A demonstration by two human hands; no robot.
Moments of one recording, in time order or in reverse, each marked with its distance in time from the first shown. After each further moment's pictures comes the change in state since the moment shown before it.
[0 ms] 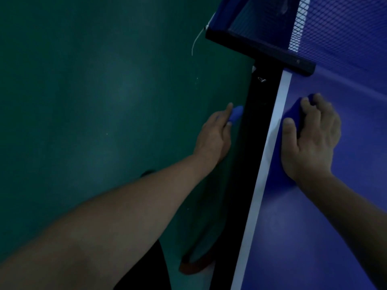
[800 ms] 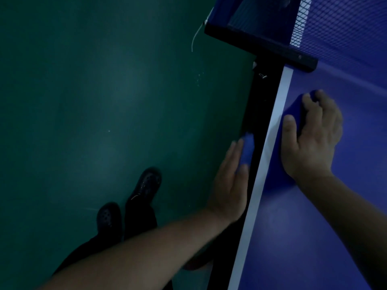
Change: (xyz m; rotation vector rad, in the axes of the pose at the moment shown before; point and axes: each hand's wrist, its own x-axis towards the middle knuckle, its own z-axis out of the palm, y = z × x) left_hand -0.112 0.047 0.025 -0.355 -0.055 -0.092; right_hand -0.001 0.002 0.001 0.006 0.034 -0.024
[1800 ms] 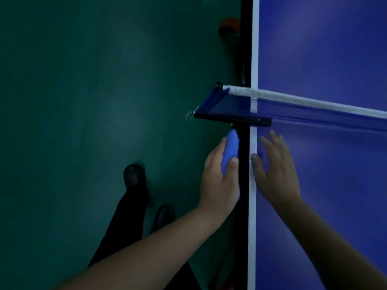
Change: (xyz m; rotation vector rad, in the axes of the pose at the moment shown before) left_hand 0.049 0.140 -0.066 0.078 0.069 -0.012; right_hand 0.011 -0.069 -0.046 0.159 -0.147 0.139
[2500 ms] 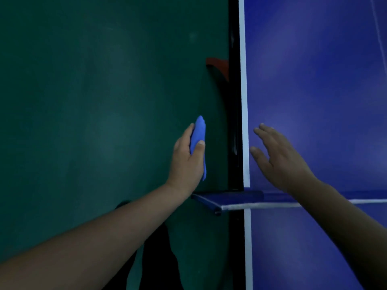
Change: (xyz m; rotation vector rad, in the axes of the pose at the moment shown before) left_hand 0.219 0.109 -0.064 0.051 0.012 -0.006; right_hand 0.223 -0.059 -0.083 -0.158 -0.236 -0.087
